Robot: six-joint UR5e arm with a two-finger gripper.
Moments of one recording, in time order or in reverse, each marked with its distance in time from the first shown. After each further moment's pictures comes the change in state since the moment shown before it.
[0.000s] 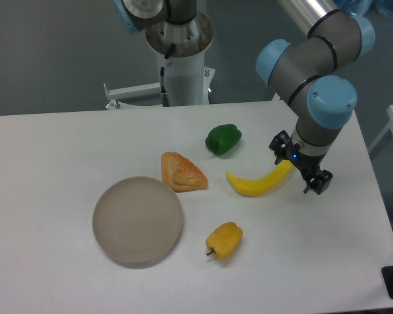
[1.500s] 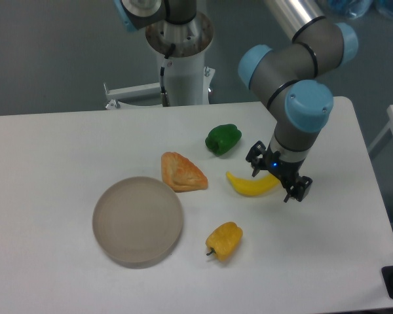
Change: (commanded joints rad) arm -0.078 0.006 -0.094 0.146 -0.097 -0.261
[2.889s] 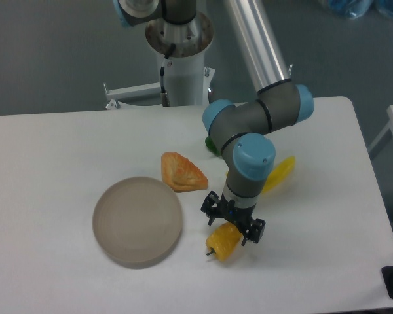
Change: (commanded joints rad) arm -0.117 -0.155 -0.046 0.261 -0.077 -0.233
